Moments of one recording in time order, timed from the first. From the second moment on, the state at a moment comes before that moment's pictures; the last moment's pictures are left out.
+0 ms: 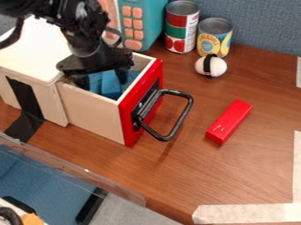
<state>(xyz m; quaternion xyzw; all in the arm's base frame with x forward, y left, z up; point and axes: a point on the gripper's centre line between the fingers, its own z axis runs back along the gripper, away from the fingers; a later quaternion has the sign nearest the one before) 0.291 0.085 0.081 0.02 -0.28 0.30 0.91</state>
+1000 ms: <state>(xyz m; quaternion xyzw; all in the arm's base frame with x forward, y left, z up) 0.296 0.078 0.108 0.01 -0.30 0.32 0.90</state>
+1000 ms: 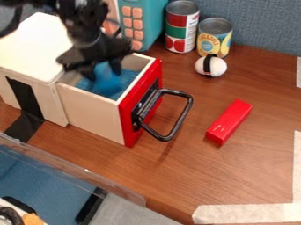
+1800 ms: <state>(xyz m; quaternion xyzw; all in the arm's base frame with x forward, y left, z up) 0.313 -0.023 0.166 -0.01 -0.32 0.18 0.93</state>
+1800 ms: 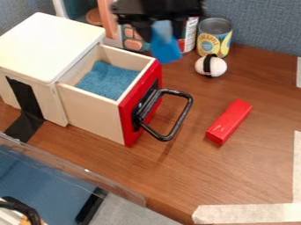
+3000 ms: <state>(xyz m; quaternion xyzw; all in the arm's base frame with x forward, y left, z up) 0.283 -0.130 0.070 0.17 -0.24 -0.03 0.95</state>
